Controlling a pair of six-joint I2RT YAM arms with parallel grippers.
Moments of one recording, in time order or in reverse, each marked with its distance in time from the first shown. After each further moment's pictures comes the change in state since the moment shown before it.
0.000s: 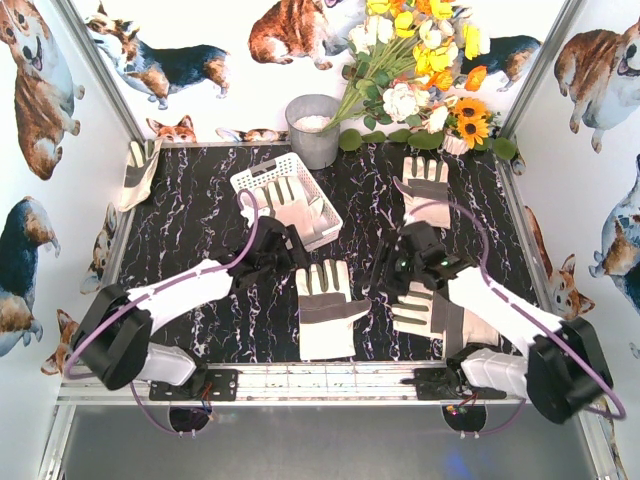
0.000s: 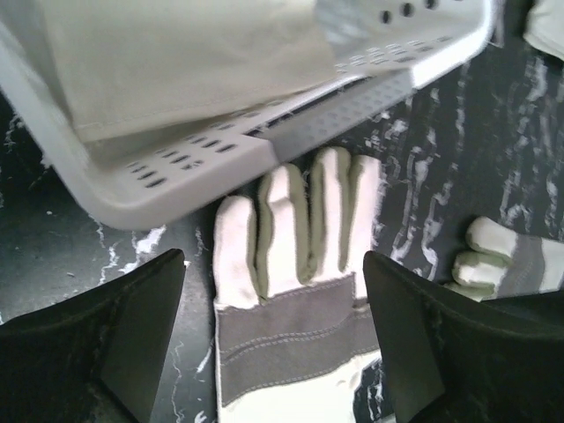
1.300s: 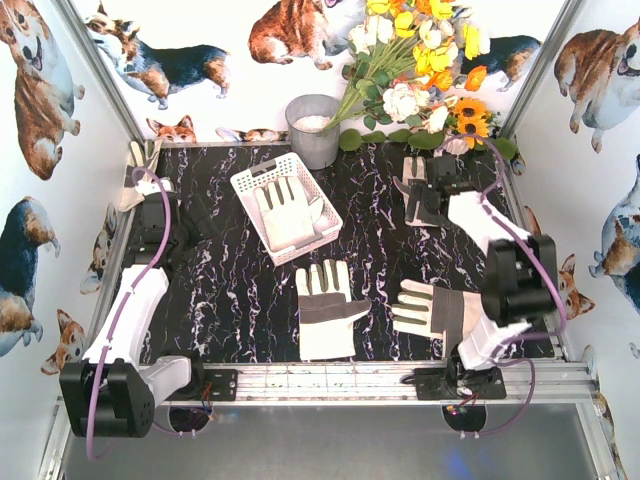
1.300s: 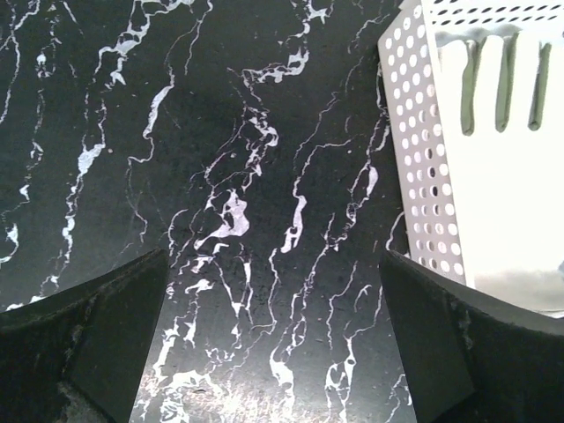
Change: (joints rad) left arm 0.663 -0.306 0.063 -0.222 -0.010 0.513; right arm -0.356 0.477 0.552 -0.141 0.441 -0.518
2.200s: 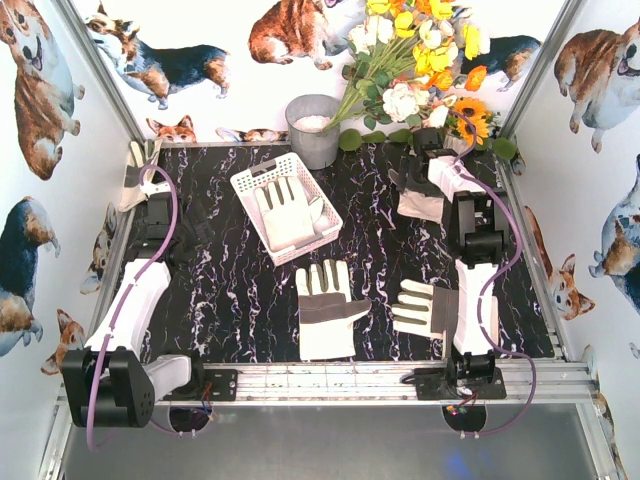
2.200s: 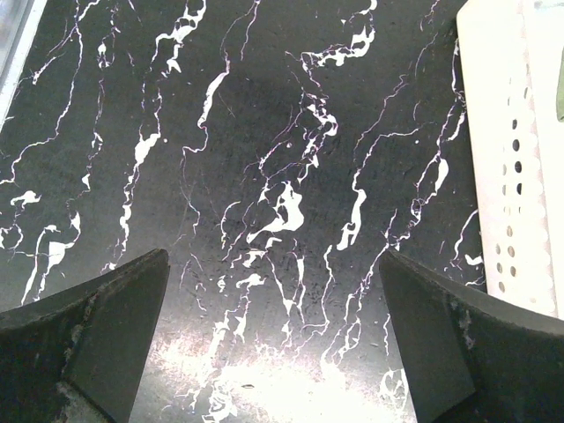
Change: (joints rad) left arm 0.000 0.051 0.007 -0.040 -0.107 0.089; right arm -0.042 0.631 0.662 -0.046 -0.009 -0.057
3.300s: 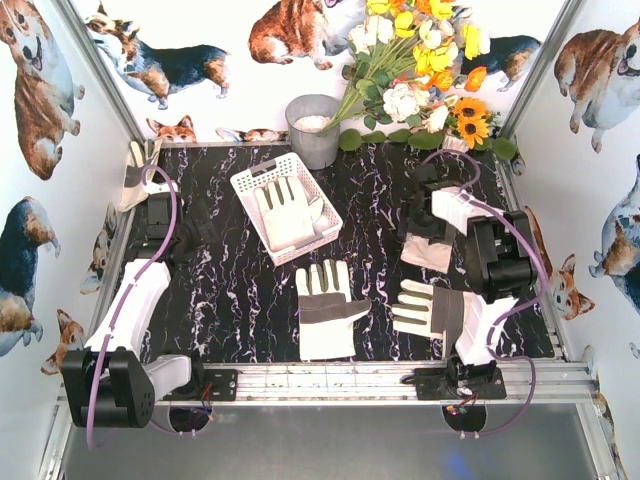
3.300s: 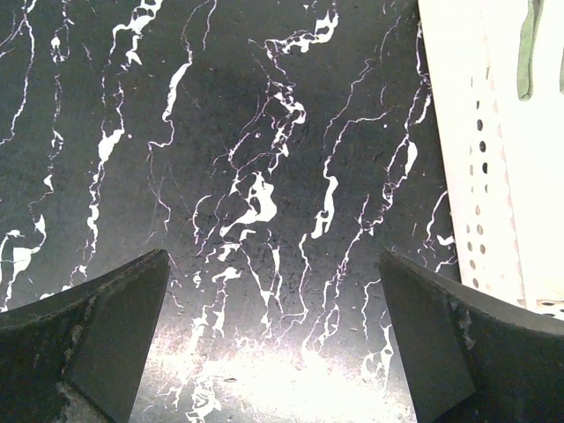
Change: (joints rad) left arm 0.000 0.000 0.001 -0.006 0.073 -0.005; right arm 0.067 -0.397 -0.576 -0.058 -0.001 0.068
